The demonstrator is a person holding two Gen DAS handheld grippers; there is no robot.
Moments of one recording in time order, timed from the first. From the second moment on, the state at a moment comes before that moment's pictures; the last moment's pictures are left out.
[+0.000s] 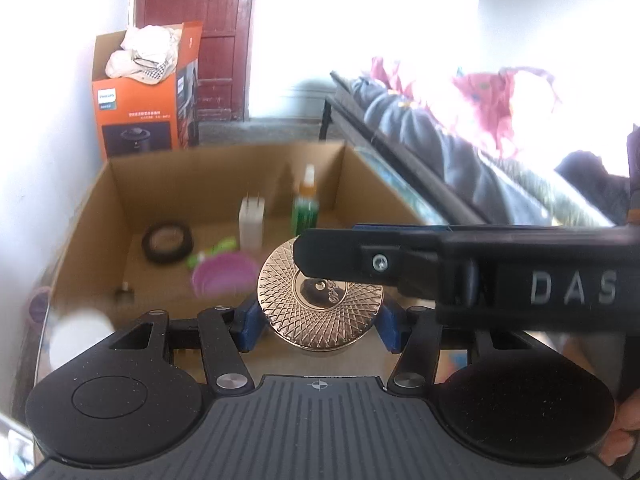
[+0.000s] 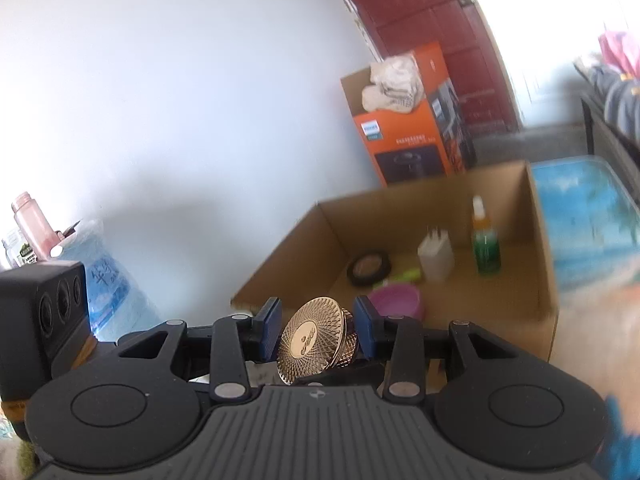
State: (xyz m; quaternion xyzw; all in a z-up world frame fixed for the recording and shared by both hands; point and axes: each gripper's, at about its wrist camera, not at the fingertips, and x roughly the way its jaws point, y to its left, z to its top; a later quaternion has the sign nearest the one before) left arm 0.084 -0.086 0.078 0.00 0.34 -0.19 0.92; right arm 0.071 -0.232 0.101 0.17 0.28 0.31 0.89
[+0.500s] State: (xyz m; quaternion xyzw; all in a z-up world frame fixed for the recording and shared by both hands) left arm 0.244 -0.110 0.026 -0.06 0.51 -0.18 0.84; right arm 0.234 -0.251 0.058 0.18 0.43 0.27 0.84
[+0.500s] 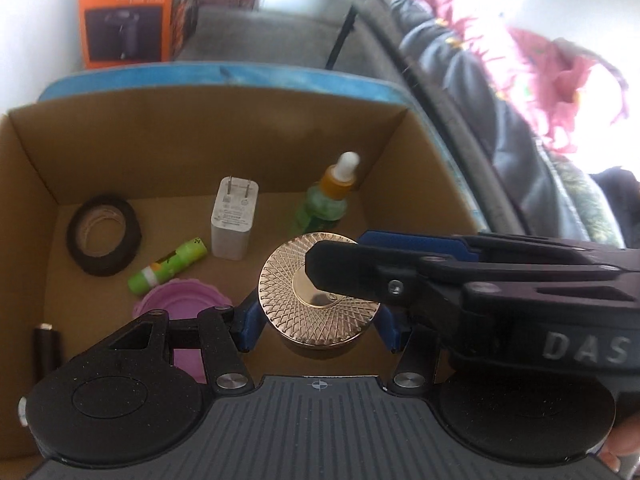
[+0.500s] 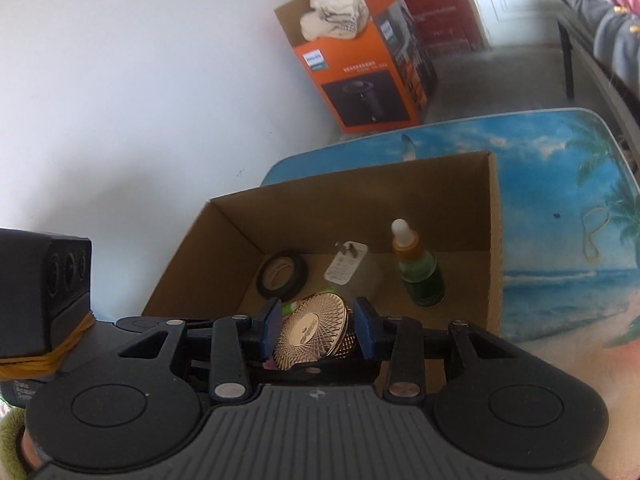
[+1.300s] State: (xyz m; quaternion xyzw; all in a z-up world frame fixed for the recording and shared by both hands) left arm 0.201 -0.094 0.062 -0.07 0.41 -0.22 0.88; right arm 0.189 -0.285 0.101 0.22 0.34 0.30 0.86
